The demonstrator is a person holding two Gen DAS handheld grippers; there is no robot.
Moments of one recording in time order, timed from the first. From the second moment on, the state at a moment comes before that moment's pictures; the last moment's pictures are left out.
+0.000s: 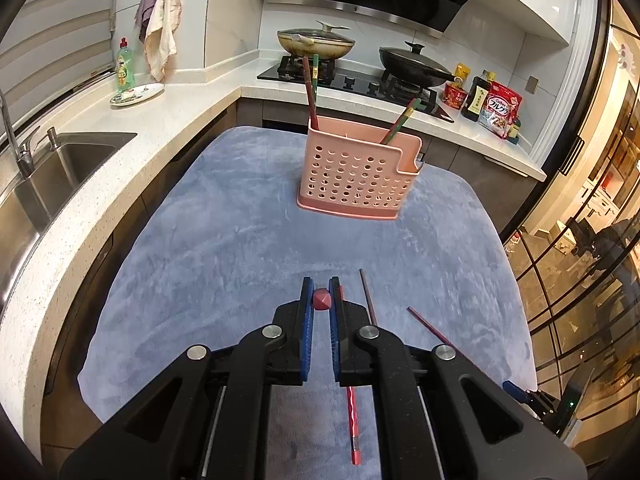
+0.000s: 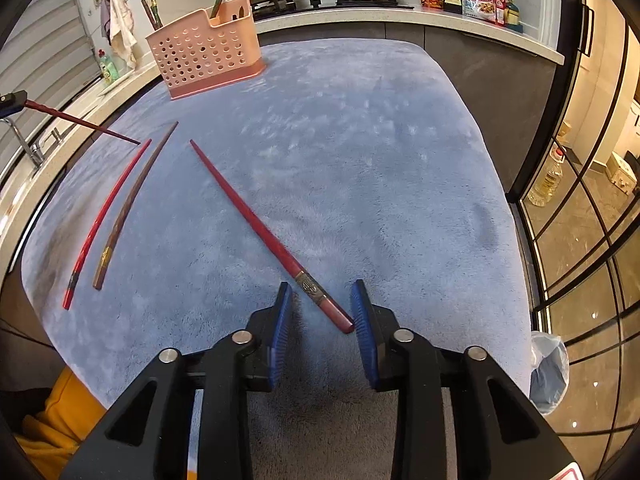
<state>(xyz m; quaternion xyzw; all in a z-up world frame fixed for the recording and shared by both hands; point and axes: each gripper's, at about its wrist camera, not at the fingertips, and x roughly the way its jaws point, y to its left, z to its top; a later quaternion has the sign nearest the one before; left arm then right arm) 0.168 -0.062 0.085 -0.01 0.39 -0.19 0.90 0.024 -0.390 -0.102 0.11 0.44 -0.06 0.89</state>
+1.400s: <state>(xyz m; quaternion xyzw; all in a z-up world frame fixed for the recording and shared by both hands) 0.212 -0.069 0.159 -0.01 0.32 -0.20 0.93 0.108 -0.362 0.135 0.09 0.23 -0.02 0.97</state>
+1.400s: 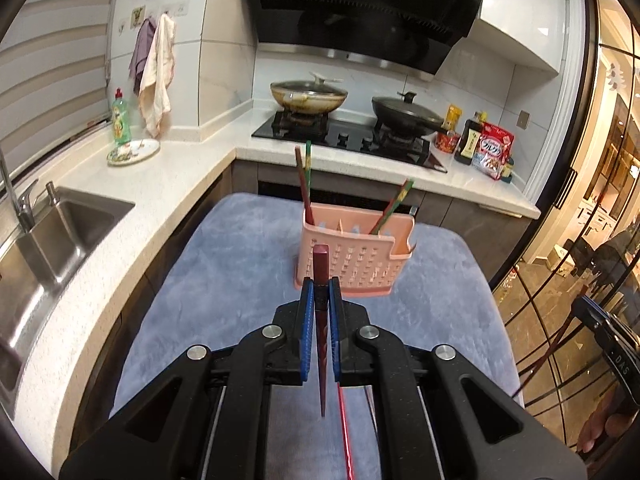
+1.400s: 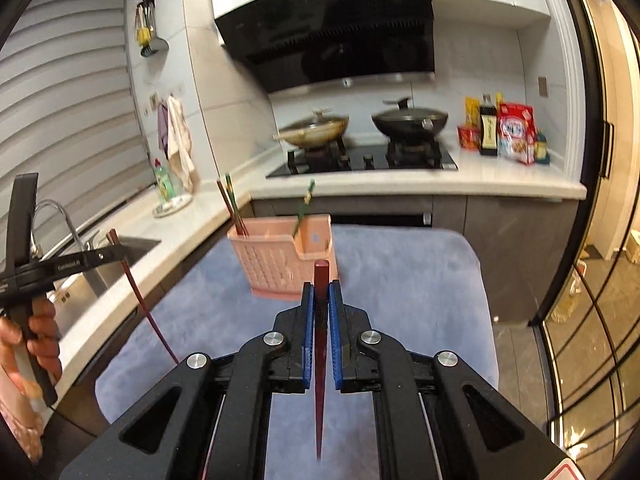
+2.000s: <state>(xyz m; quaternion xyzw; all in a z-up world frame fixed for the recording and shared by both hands) 0.318 -0.108 0.257 -0.04 0.19 -0.21 0.96 0.272 -0.355 0.230 0.15 0.12 0.00 0.98</state>
